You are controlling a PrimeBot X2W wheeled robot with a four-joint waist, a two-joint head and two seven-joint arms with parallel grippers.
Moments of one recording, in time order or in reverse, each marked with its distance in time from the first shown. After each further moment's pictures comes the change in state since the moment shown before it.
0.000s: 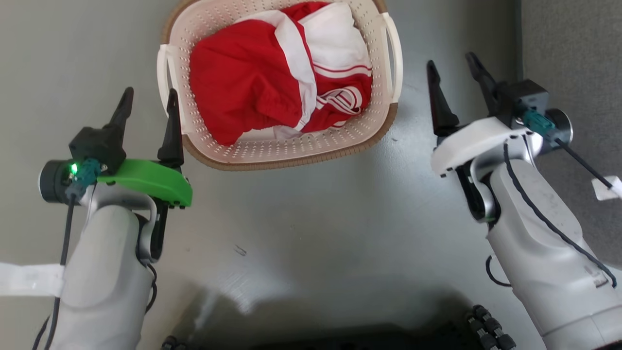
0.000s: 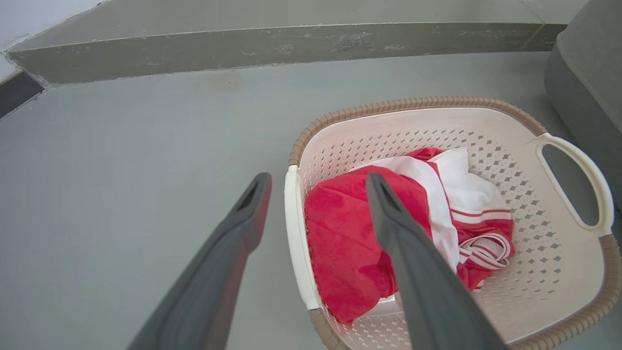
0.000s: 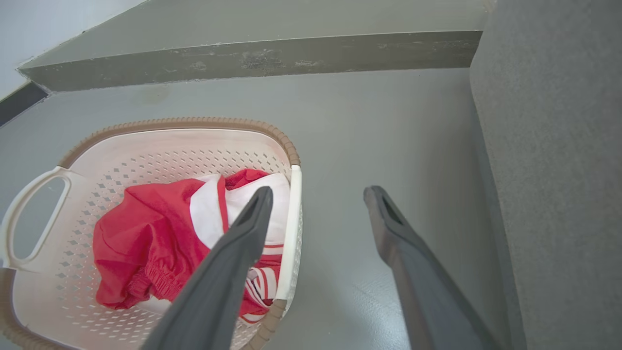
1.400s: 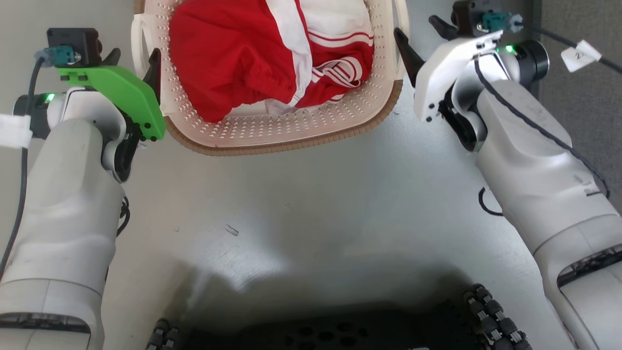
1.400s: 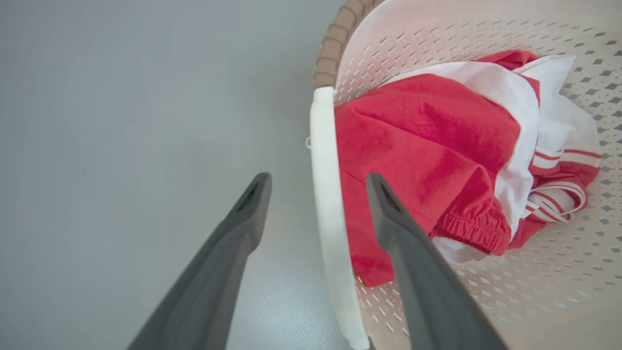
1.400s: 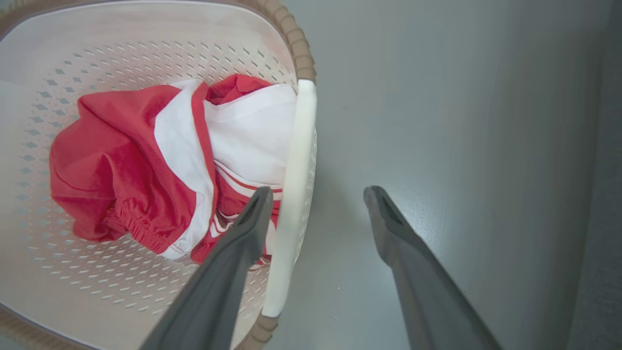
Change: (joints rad) left arm -0.418 0.002 -0.024 0.480 -0.081 -0.124 0.299; right arm -0.408 0.045 0.133 0.451 0.072 0.132 0.229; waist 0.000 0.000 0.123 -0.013
